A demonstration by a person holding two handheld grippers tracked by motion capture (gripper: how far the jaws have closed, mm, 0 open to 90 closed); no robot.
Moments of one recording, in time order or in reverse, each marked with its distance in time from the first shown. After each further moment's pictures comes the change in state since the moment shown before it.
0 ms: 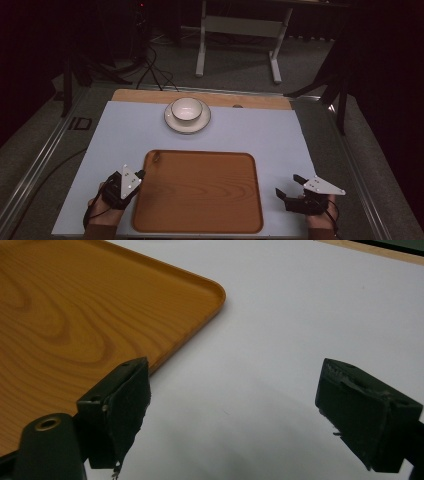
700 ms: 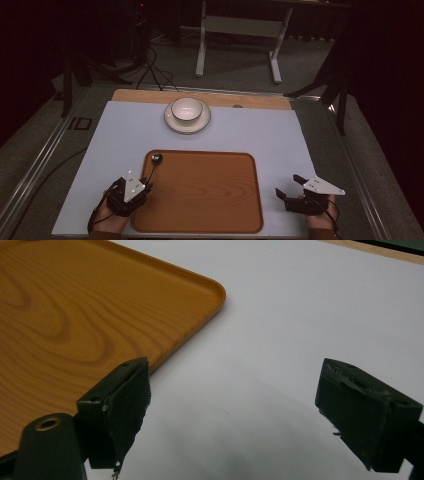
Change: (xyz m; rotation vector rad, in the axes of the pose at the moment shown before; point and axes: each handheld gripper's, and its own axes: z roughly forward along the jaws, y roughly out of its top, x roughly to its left) left arm -0.015 -0.009 0.003 0.057 -0.106 -0.077; right arm 0.000 0.000 0.000 0.004 0.000 0.000
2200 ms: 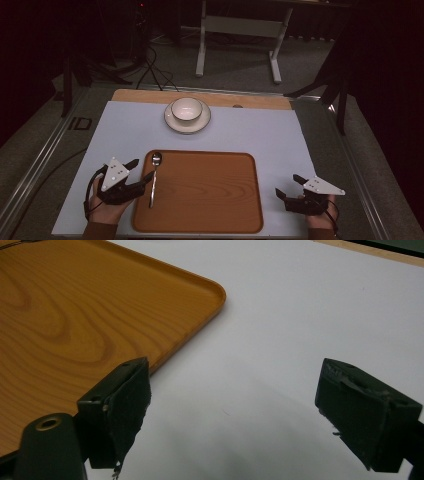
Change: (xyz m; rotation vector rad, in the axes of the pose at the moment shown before) left arm 0.032 0.029 -0.025 -0.249 -0.046 -0.147; right arm 0.000 0.000 0.000 -0.007 -0.001 -0.004
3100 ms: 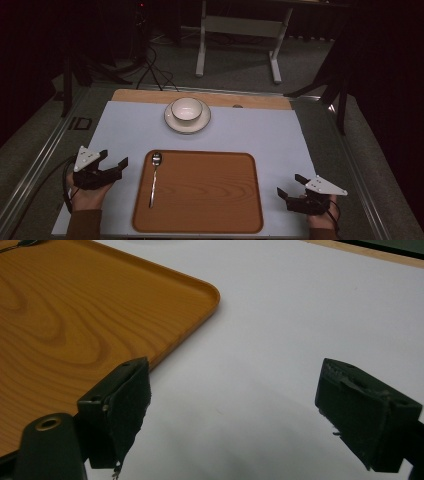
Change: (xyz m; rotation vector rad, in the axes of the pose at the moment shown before) left arm 0.074 -0.030 0.002 0.046 0.181 -0.240; right arm -0.004 -0.001 -0.002 -0.008 -0.008 0.013
